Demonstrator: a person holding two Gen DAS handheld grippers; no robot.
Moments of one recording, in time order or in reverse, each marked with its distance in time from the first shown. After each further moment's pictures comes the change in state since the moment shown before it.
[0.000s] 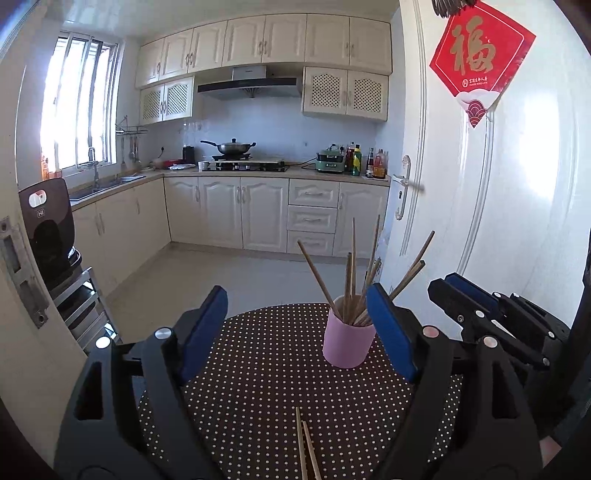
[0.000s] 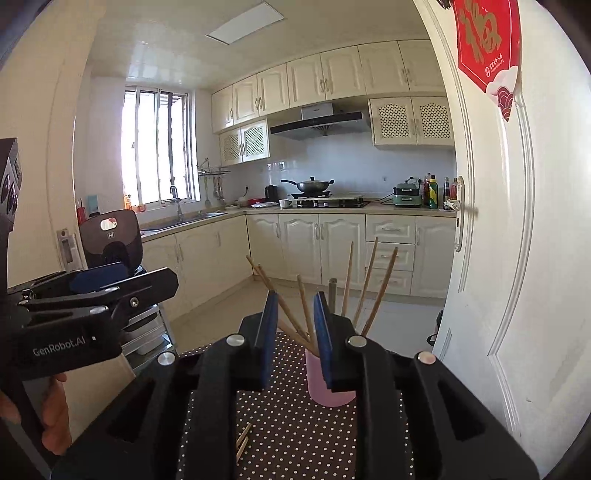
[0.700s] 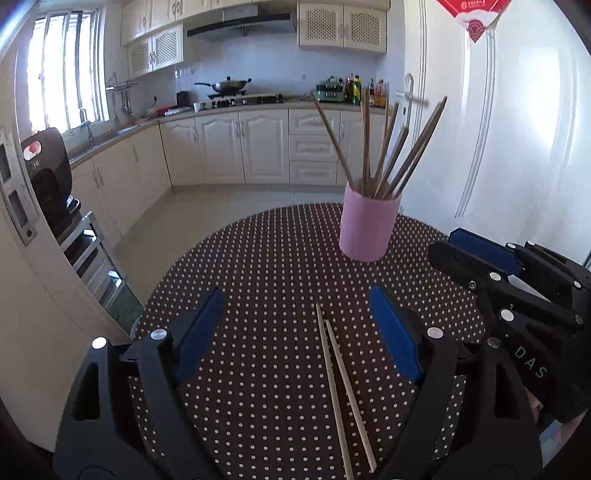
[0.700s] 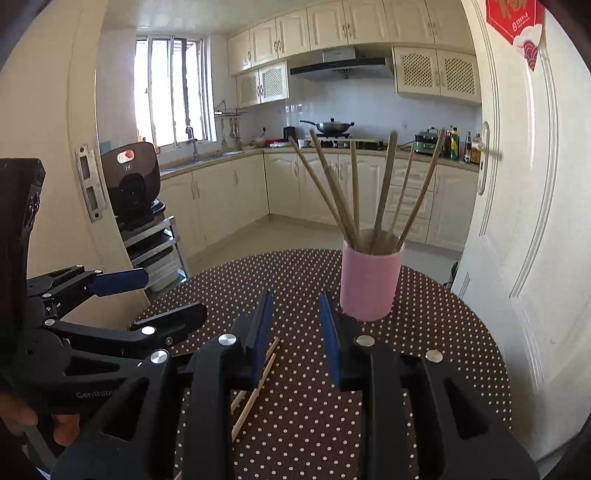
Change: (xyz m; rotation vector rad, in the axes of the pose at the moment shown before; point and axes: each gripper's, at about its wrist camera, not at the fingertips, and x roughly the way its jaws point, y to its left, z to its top) left arm 0.028 0.016 -0.096 0.052 0.291 0.004; right arm 0.015 0.033 -0.078 -0.029 0.247 0.058
